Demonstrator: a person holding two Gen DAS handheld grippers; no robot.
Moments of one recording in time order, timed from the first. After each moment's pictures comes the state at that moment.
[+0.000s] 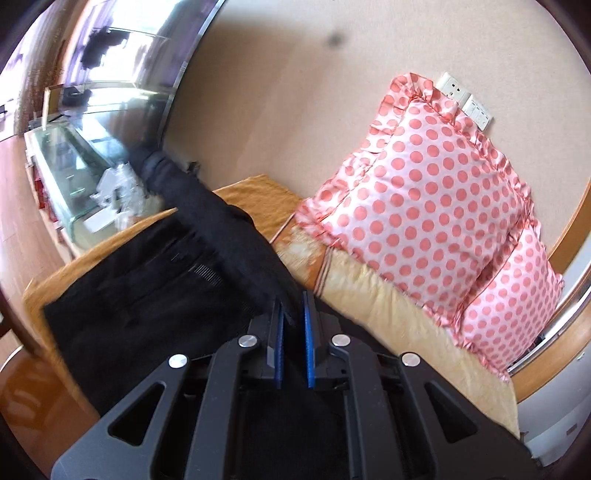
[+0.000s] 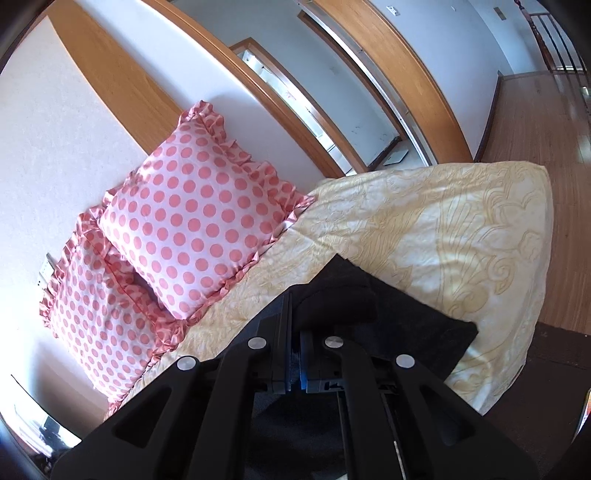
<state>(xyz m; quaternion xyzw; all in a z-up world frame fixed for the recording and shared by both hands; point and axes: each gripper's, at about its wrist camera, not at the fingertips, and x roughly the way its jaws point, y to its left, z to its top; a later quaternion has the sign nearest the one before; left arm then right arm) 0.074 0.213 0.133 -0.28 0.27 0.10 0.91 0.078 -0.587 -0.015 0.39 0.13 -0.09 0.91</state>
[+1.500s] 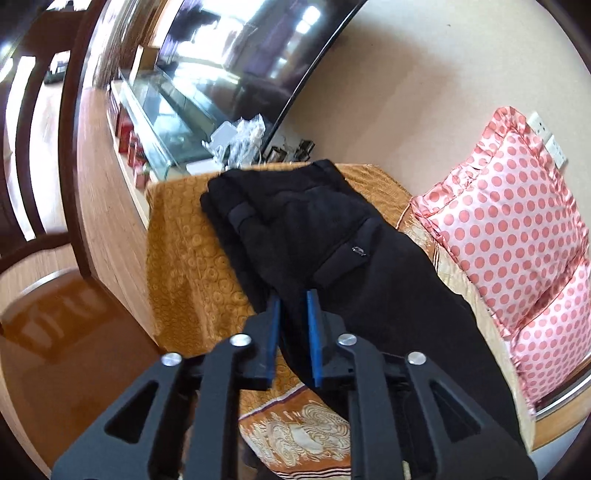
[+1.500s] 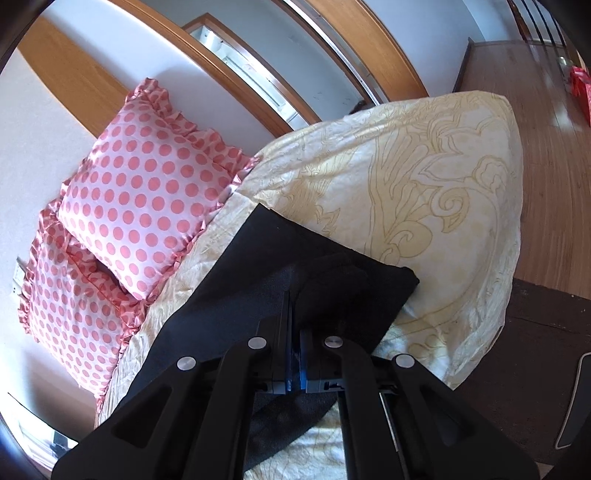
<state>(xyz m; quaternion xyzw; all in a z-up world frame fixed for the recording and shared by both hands) -0.016 0.273 0.043 -0.33 0.27 0.24 0.87 0.074 -0.597 -0.061 0.42 0.19 -0.11 0.88</state>
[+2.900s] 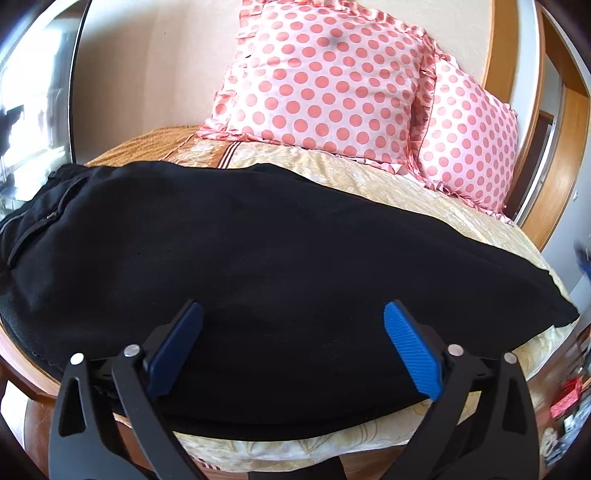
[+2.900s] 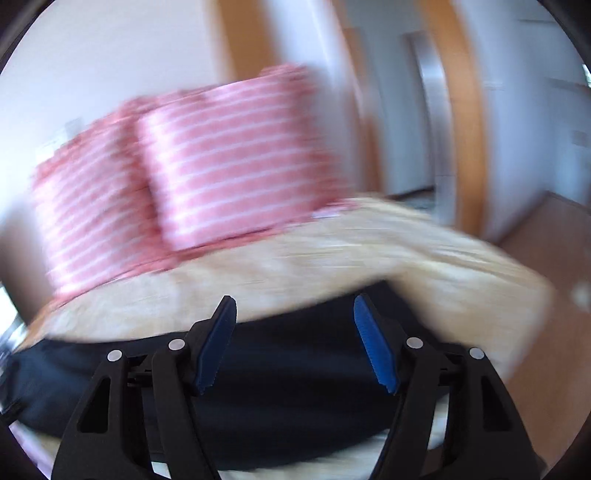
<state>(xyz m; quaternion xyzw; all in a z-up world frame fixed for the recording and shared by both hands) 0.053 0.083 0.024 -0.08 0.32 -0.04 0.94 0.113 -0.452 0.049 0.13 0.19 0.07 0.97</state>
